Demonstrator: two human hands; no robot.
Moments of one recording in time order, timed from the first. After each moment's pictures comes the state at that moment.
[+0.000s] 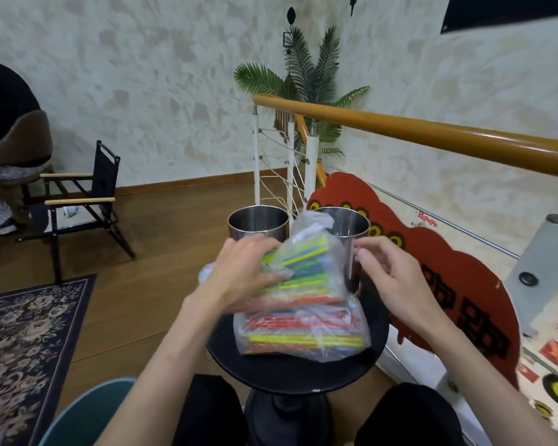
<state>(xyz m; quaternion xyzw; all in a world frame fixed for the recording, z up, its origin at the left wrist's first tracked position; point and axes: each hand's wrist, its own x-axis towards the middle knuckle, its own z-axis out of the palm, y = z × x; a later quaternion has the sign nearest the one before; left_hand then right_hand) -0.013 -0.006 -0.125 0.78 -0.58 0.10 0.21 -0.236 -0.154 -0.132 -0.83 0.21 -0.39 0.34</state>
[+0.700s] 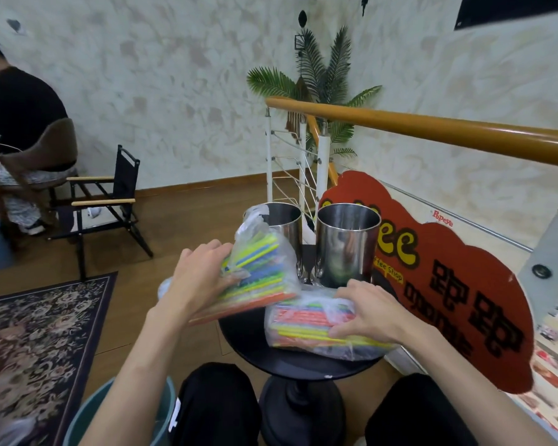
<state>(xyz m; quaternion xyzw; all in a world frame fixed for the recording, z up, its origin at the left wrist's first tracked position) 0.028 0.063 -0.147 0.85 -0.48 0.13 0.16 -0.214 -0.144 -0.178 -0.97 0.22 -0.01 0.09</state>
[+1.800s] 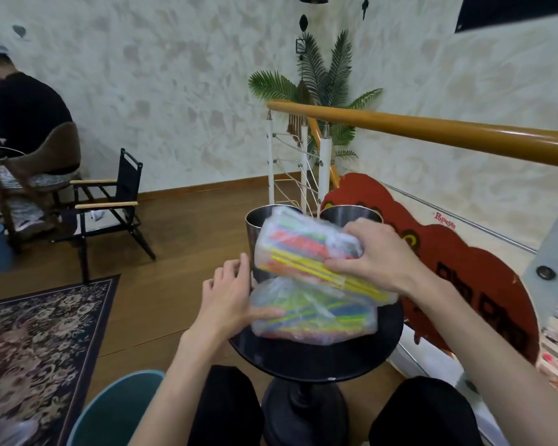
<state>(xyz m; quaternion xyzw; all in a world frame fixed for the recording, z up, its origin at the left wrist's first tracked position) -0.015 0.049 -0.176 0.89 -0.42 0.00 0.16 -0.205 -0.137 -0.091 -0.94 0.20 -0.23 0.12</state>
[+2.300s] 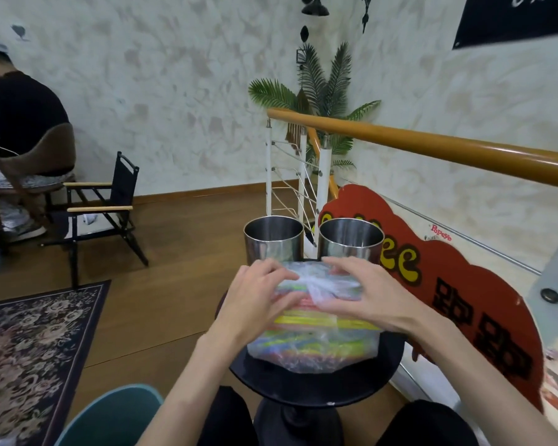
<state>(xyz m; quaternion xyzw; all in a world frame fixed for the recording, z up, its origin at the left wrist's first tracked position) -0.022 0.018 -0.166 0.74 -0.58 0.17 0.29 -0.203 -0.149 -0.127 -0.95 0.14 -0.17 0.20</state>
